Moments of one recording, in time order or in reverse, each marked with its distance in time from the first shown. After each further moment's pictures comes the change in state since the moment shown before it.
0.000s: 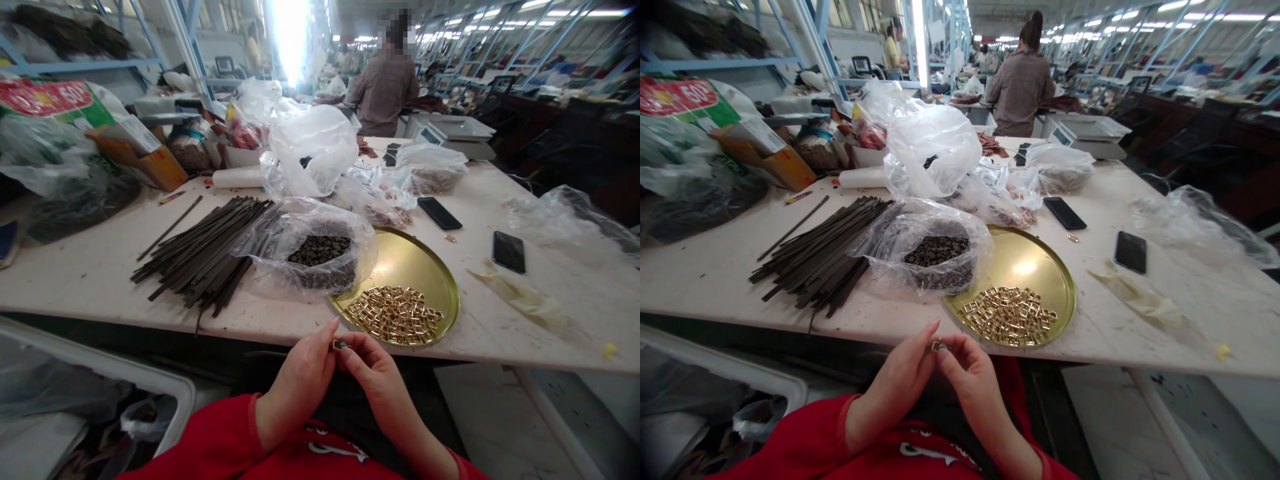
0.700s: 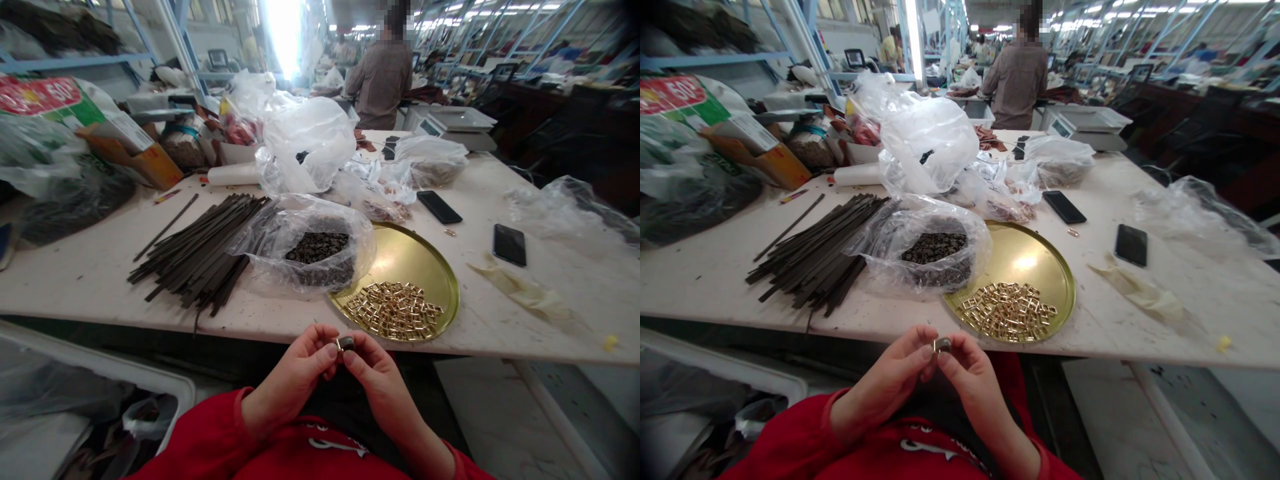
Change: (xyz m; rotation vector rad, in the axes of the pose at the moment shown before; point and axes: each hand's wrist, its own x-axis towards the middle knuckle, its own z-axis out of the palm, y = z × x) left_hand 0.005 0.017 -0.006 -1.214 -0.113 -0.505; right_hand -0.005 -0.002 -0.003 0.132 -0.058 0.053
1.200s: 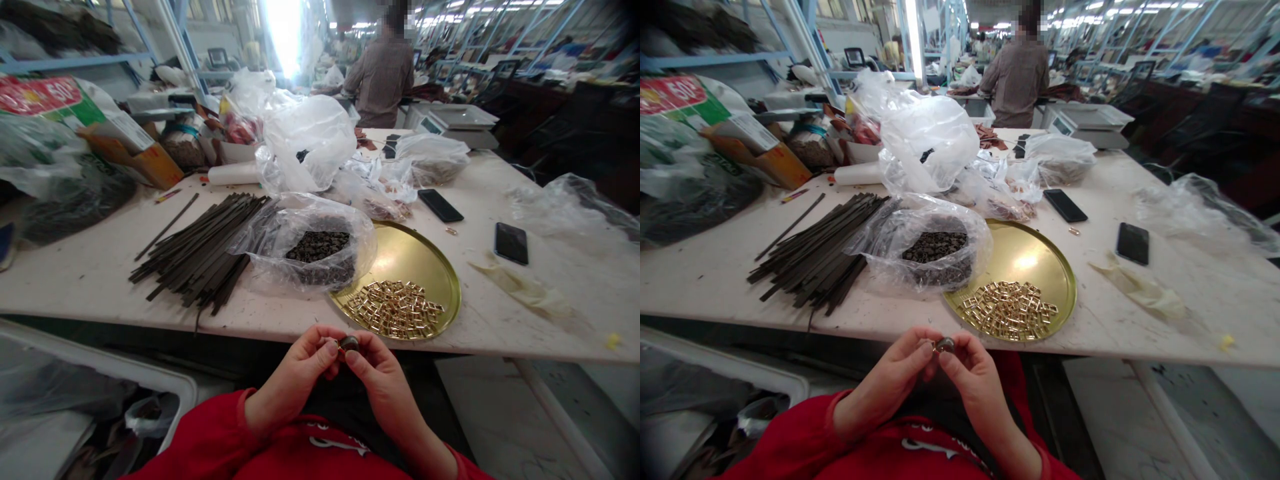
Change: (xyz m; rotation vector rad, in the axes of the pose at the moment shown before) left_hand -0.001 -0.003 -0.001 0.108 0.026 0.033; right_hand -0.001 0.006 -0.002 -0.009 0.065 -0.044
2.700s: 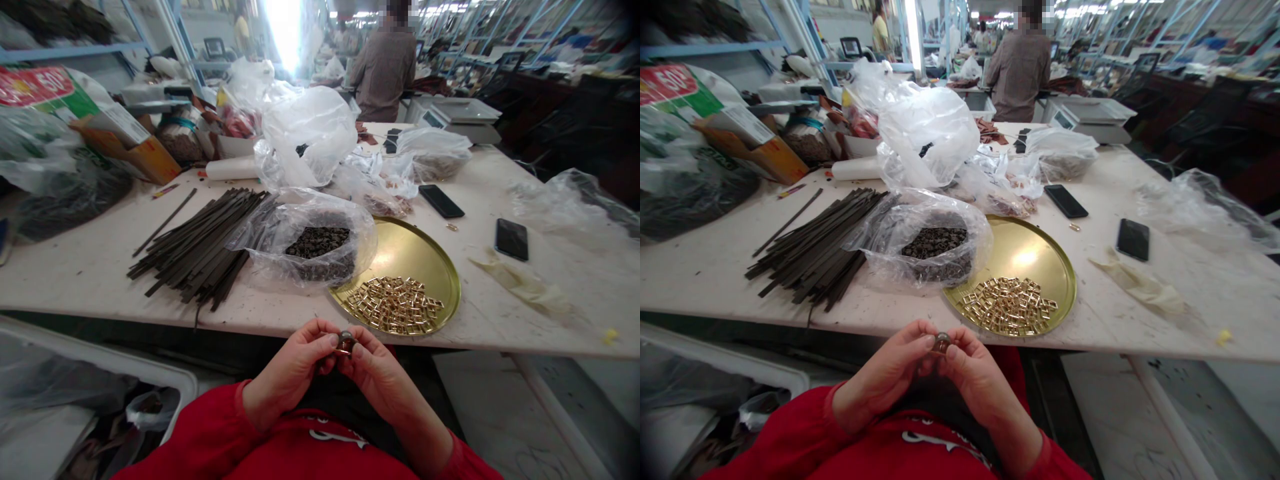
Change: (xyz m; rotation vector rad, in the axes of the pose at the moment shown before) left_hand 0.005 0.007 0.000 -0.164 0.011 -0.161; right_hand 0.006 -0.002 -0.004 0.371 -0.165 0.262
